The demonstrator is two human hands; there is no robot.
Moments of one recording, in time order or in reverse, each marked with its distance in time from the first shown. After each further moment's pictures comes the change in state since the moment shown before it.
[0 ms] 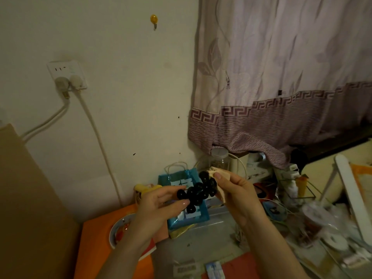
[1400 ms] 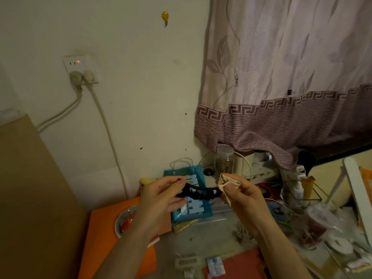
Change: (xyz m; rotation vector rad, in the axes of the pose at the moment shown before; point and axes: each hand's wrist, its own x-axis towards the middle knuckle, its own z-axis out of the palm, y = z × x) left_hand -0.008 0.010 0.009 -0.325 0.130 -0.111; right_hand -0.009 0.015 -0.032 -0.073 -0.208 -0.146
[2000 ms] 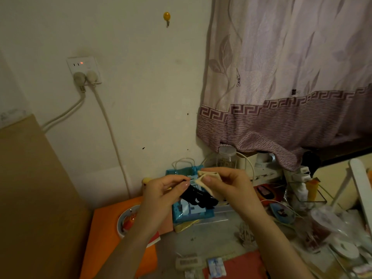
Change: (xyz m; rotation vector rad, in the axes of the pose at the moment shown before) left_hand 0.003 -0.004 0.002 0.396 0.020 0.275; right_hand 0.013 -0.022 0.029 -0.566 -0.084 -0.115
